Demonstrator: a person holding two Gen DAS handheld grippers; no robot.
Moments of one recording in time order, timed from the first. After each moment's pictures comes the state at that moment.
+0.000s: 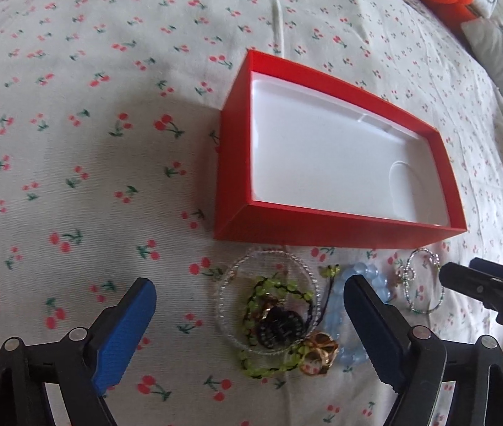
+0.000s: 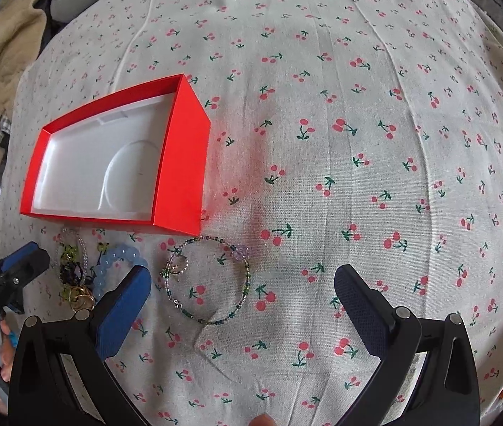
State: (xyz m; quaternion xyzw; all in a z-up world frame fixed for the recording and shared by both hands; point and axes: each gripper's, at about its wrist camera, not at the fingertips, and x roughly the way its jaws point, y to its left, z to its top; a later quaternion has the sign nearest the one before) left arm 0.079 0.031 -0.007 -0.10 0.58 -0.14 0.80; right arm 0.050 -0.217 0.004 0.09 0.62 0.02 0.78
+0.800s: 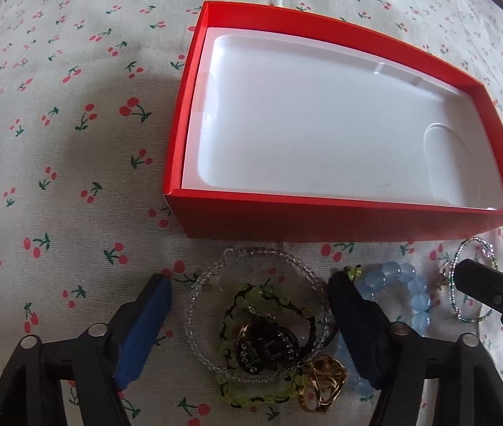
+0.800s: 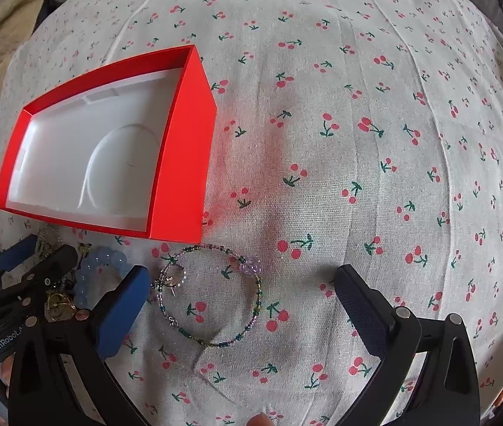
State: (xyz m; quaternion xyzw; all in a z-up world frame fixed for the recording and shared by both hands) left arm 0.095 -0.024 -0.031 -0.01 0.60 -0.07 0.80; right arm 0.083 -0.188 -0.019 0.04 0.63 0.01 0.78
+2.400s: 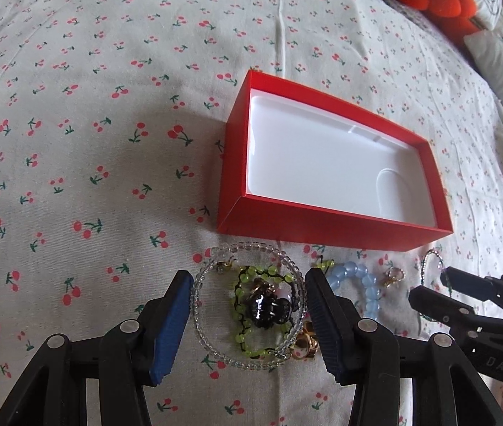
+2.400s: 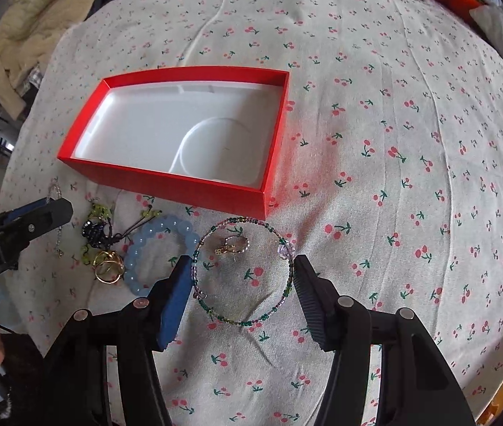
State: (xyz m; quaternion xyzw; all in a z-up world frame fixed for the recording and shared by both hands) left arm 0.043 0.055 0.025 -0.11 0.55 -0.12 0.82; right arm 0.027 -0.162 0.021 0.01 0.59 0.09 0.80
